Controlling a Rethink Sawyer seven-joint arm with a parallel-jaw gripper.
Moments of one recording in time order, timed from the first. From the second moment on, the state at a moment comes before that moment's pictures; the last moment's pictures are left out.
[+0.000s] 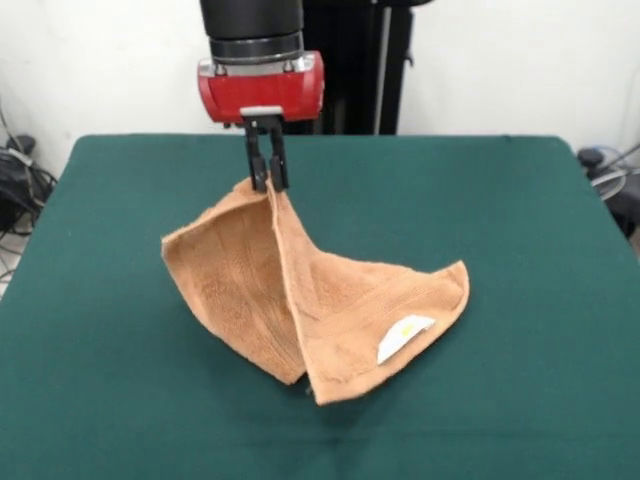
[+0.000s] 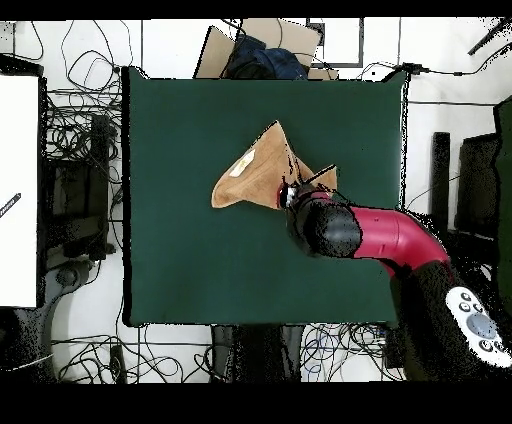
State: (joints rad) arm -0.76 -0.81 0.49 1.89 -0.35 0.37 1.70
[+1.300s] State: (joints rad) arm -0.77 -1.17 0.49 2.09 -0.21 0.55 1.70
